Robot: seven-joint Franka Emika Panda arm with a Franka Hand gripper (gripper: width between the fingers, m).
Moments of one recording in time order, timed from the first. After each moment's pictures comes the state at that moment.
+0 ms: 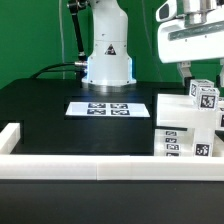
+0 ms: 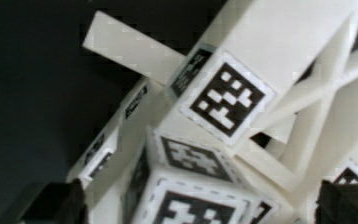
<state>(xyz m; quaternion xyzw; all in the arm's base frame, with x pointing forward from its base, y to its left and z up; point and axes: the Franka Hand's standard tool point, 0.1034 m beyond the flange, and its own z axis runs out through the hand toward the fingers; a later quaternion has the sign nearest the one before) 0.556 0.133 0.119 -0.86 0.49 -0.05 0.09</state>
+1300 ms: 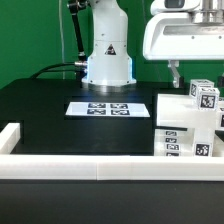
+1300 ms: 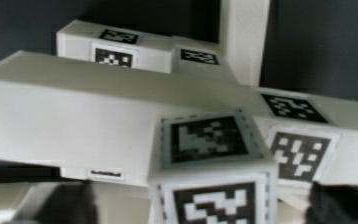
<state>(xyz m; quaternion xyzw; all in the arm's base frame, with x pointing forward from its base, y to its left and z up) 0.557 0.126 0.119 -1.00 0.00 -0.08 0.01</state>
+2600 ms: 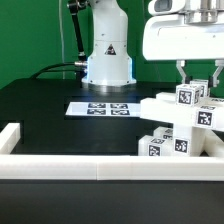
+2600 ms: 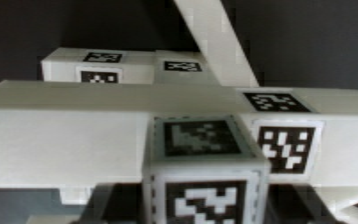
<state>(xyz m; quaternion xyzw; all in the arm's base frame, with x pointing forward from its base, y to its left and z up) 0.558 0.125 0.120 -0.95 0.30 -0.08 0.04</state>
